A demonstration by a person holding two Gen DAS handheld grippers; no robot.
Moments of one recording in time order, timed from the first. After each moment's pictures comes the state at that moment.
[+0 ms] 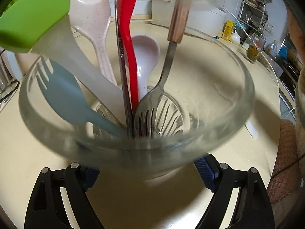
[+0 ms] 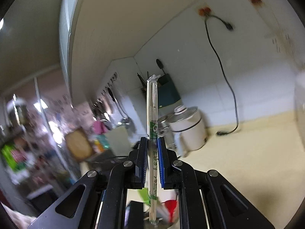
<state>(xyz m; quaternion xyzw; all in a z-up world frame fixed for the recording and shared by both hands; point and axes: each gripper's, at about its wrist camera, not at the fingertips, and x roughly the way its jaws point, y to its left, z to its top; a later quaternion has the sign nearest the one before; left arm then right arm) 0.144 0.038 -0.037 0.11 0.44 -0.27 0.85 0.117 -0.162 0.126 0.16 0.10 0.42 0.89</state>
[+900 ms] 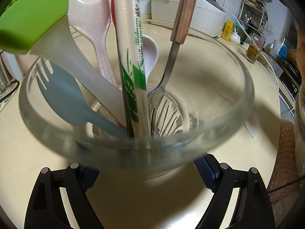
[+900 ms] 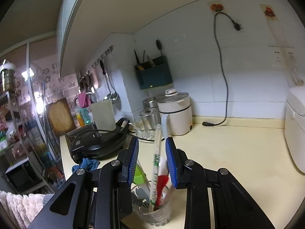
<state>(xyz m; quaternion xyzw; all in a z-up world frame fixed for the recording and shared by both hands) 0.143 0.037 -0.036 0.11 0.44 -0.27 0.85 0.100 -0.137 0.102 0.07 0.14 0.37 0.91</state>
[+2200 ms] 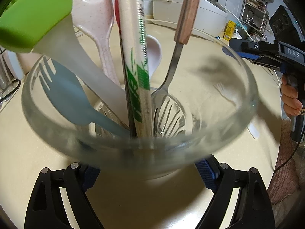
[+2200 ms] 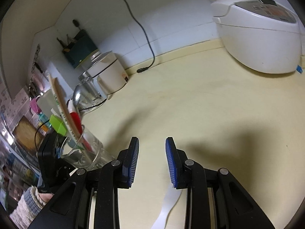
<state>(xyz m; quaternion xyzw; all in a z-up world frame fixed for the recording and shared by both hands) 0.144 0.044 -0.037 0.11 0.44 -0.27 0.85 0.123 -0.239 -0.012 0.18 0.33 0.20 0.90</state>
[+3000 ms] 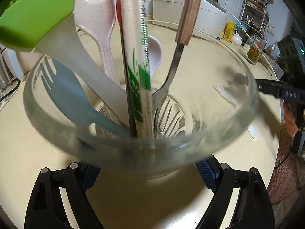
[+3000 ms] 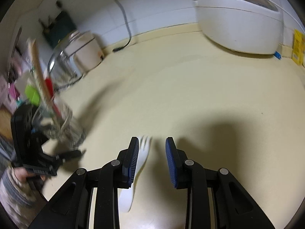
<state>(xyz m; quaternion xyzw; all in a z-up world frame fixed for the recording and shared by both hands) 0.146 0.043 -0.037 0.11 0.44 -0.27 0.85 0.093 -0.244 -0.043 0.11 0.40 0.13 0.90</state>
